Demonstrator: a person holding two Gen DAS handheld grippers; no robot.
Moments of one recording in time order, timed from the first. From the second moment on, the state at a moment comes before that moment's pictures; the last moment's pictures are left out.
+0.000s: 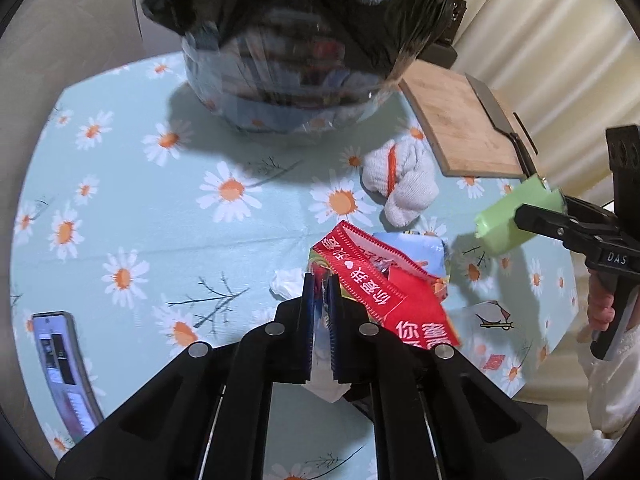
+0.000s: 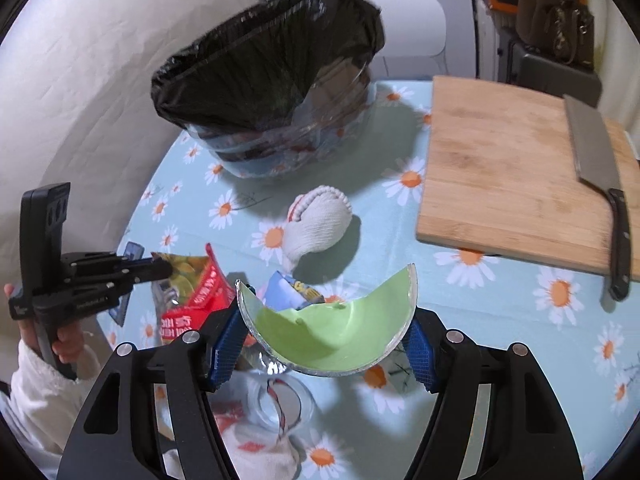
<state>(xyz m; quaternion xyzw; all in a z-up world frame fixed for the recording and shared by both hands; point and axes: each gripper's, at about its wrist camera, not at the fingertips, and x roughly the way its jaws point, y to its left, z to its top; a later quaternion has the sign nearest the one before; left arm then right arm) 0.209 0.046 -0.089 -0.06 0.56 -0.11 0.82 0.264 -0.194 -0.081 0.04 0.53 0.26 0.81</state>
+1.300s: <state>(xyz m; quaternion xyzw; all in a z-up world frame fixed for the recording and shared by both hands) 0.180 0.064 0.093 0.03 0.43 -0.03 0.90 0.203 -0.244 0.002 0.12 0.42 0.27 0.86</state>
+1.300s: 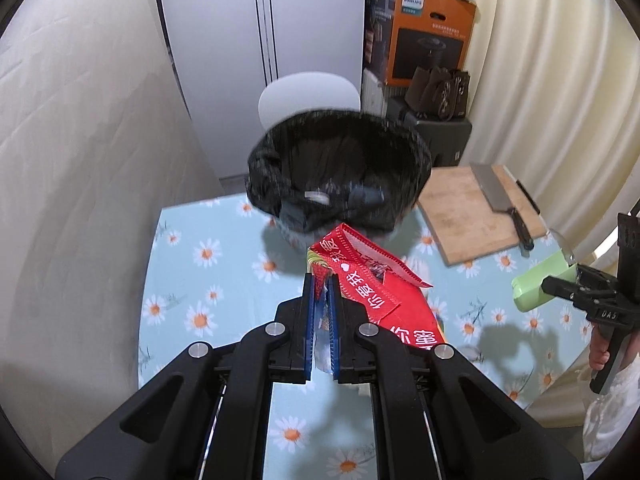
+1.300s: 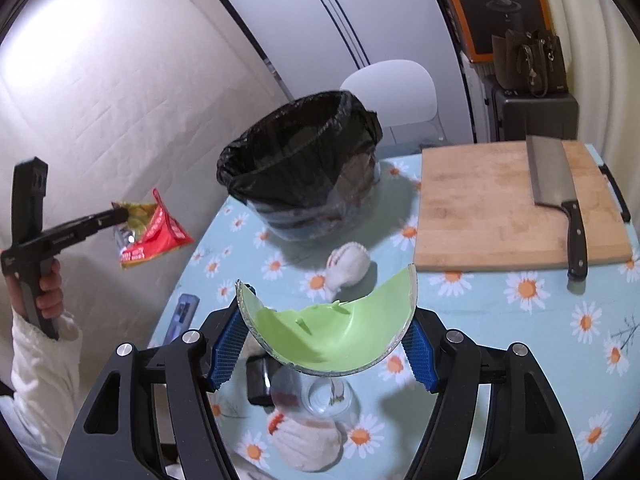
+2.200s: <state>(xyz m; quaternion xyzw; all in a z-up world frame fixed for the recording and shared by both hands) 0.340 0.106 0.102 0.04 0.31 -0.16 0.93 0.374 -0.096 0.079 0.05 0.38 0.22 0.90</state>
